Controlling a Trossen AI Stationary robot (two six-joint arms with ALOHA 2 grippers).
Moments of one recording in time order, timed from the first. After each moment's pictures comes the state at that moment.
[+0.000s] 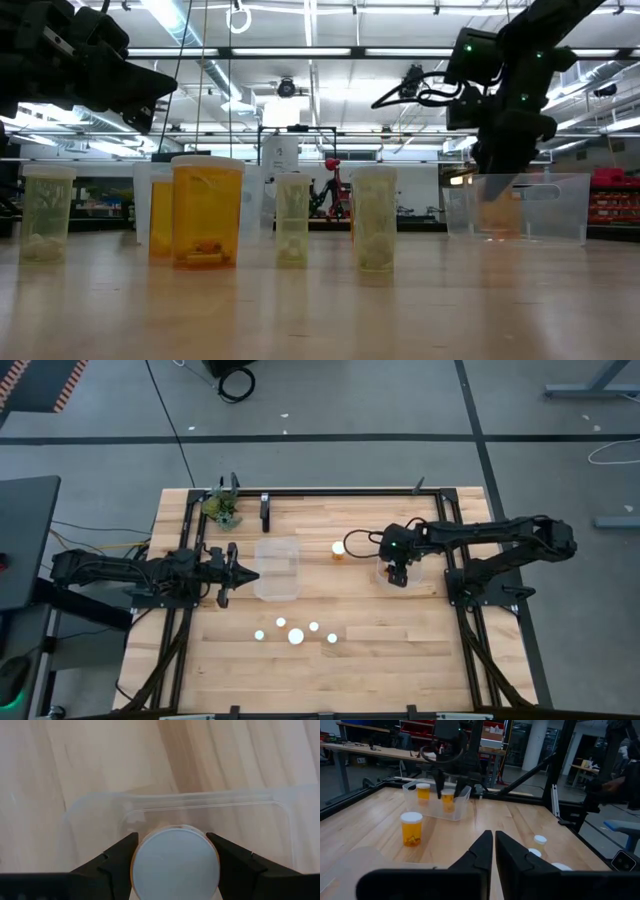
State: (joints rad) left arm 0.01 0.41 0.01 0.39 0.03 -0.15; right arm -0.25 1.24 0.67 -0.61 -0.01 0.01
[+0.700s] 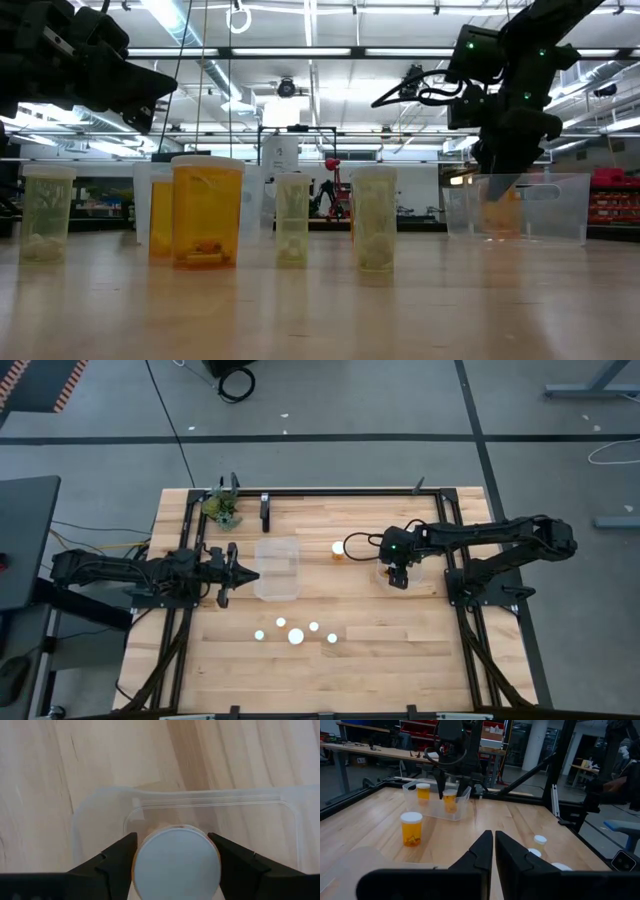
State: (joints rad) left arm 0.01 0.41 0.01 0.39 0.03 -0.15; right arm -0.22 1.24 0.67 -0.62 0.00 0.02
